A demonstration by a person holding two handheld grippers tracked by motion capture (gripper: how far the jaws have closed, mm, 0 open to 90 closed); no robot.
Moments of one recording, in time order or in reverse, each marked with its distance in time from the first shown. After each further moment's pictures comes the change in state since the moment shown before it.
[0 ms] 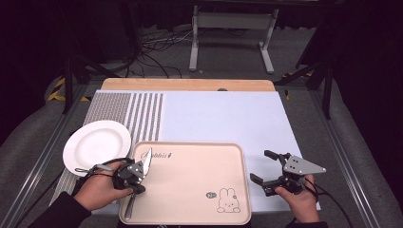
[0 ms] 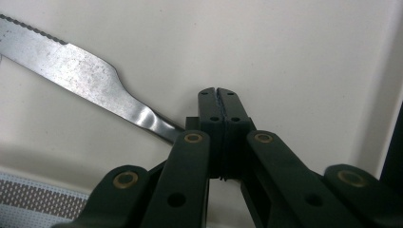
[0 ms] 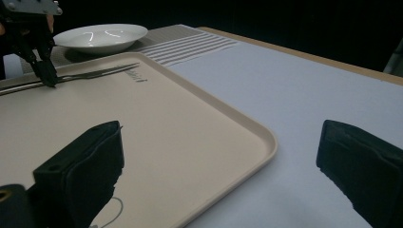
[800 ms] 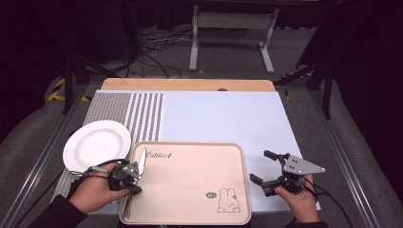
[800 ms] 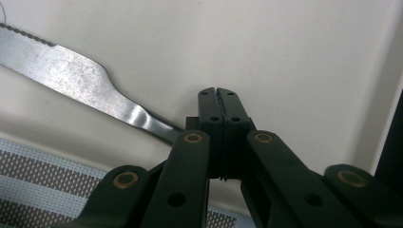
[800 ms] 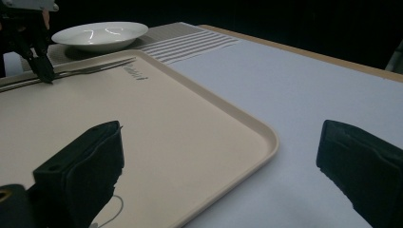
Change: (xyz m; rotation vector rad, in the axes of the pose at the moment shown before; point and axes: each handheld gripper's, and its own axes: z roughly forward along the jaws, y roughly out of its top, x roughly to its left) left arm -0.001 -0.011 -0.003 -0.008 0.008 -0.033; right arm 0.000 -0.001 0.001 0.006 0.003 0.001
